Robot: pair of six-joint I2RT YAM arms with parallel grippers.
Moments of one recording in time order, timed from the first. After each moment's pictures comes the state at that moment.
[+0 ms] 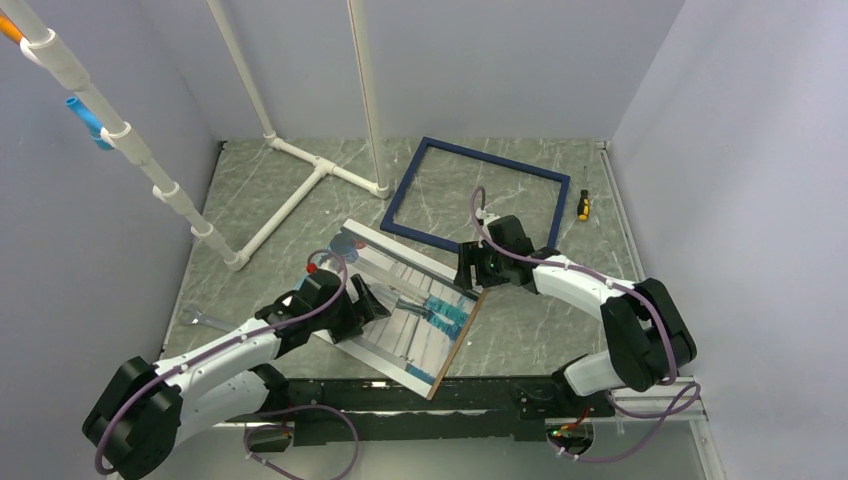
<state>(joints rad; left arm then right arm) -0.65 0.97 0.33 -0.15 0.13 -1.11 0.48 1.43 0.71 -0.17 -0.20 0.32</state>
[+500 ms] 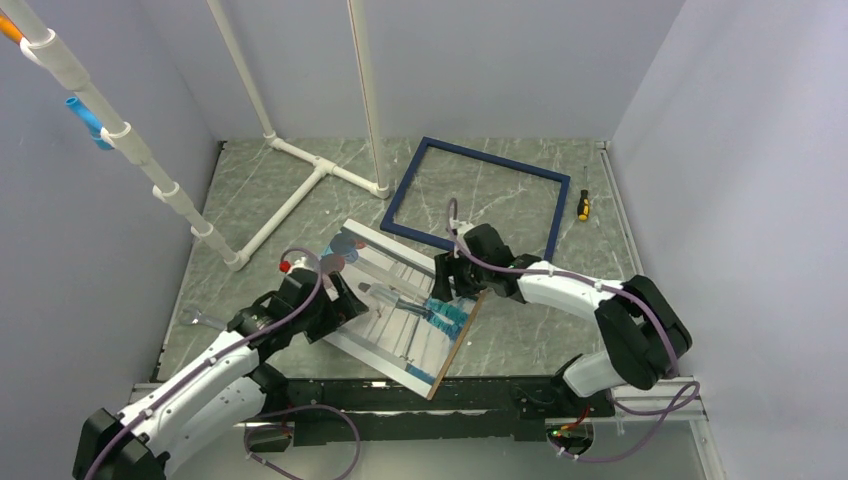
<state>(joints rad) -0.60 0.75 0.42 -0.49 0.00 -1.05 0.63 1.44 0.71 -0.12 -0.23 0.35</state>
